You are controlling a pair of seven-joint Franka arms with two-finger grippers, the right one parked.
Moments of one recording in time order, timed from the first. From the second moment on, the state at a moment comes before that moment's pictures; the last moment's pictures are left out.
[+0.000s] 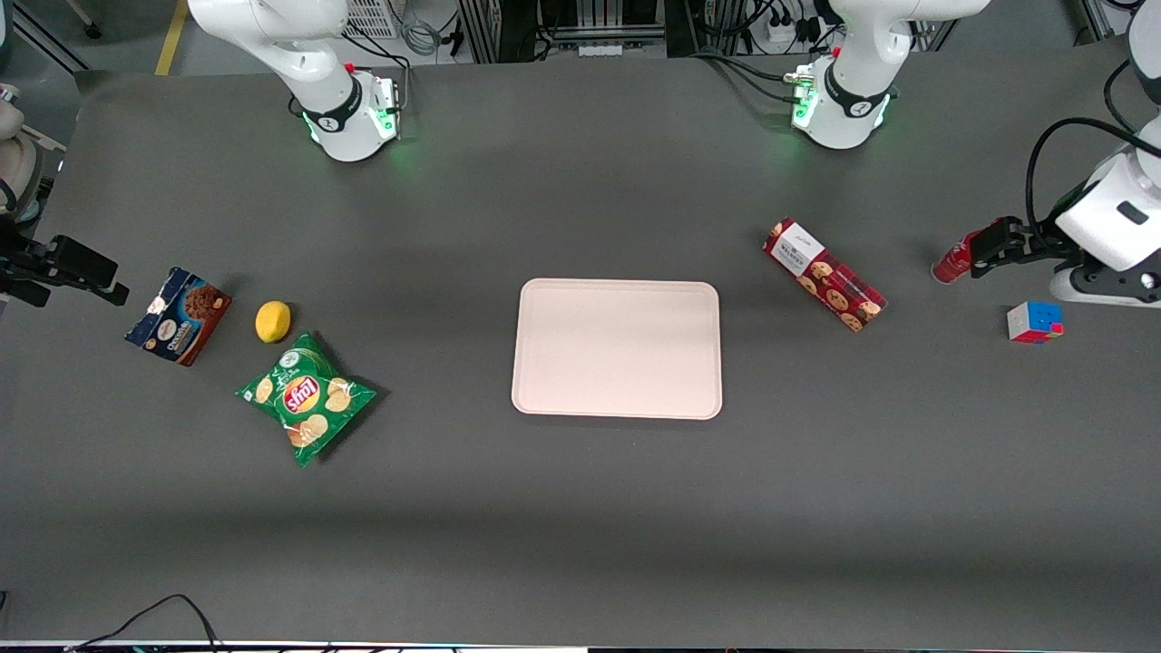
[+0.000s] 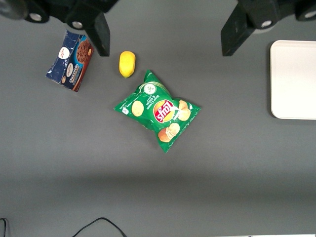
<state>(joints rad) -0.06 -0.01 0.00 -1.69 0.02 1.66 0.05</state>
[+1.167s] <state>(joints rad) -0.06 0.00 0.00 -1.79 -0.08 1.58 -0.47</state>
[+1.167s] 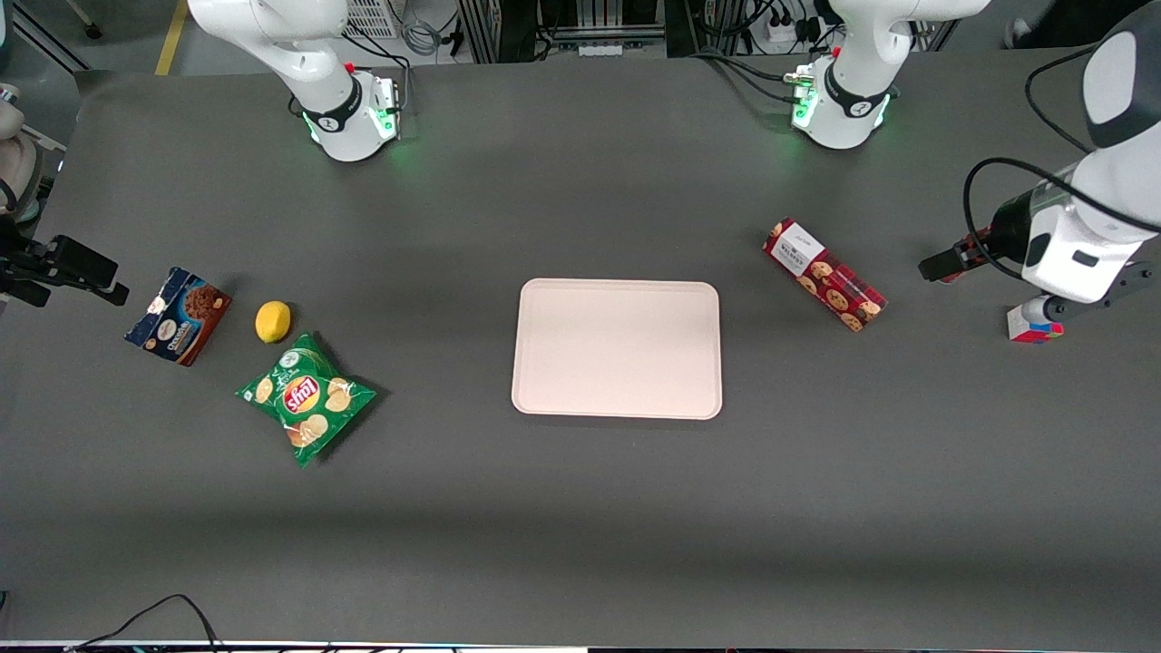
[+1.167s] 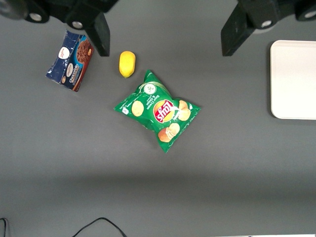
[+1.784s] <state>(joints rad) -0.06 -0.08 -0.01 -2.11 -0.14 1.86 -0.59</state>
